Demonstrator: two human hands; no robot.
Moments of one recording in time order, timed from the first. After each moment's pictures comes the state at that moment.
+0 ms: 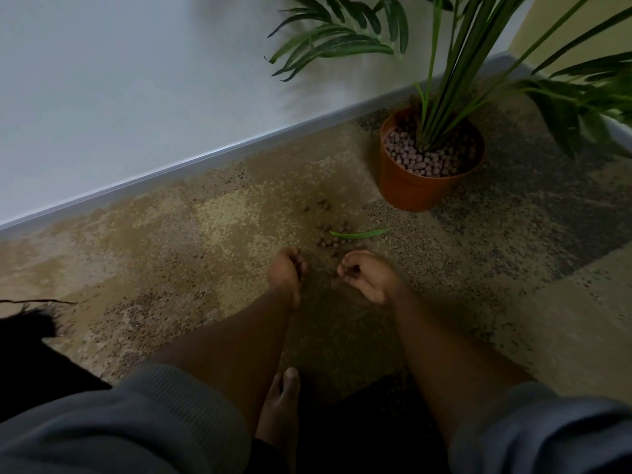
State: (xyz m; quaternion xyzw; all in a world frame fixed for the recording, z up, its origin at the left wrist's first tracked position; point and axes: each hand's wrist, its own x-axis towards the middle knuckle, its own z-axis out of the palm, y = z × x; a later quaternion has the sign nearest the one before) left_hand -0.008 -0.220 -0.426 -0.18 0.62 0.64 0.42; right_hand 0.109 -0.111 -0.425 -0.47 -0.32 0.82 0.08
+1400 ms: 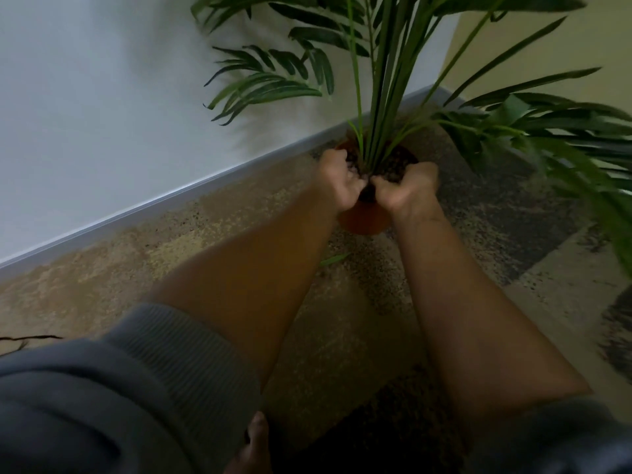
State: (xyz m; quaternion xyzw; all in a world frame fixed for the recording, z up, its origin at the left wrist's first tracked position) left_hand 0.031 -0.011 -0.271 0.00 0.43 0.70 0.57; right_hand 0.117 0.027 -0.270 -0.37 -0.08 0.81 0.46
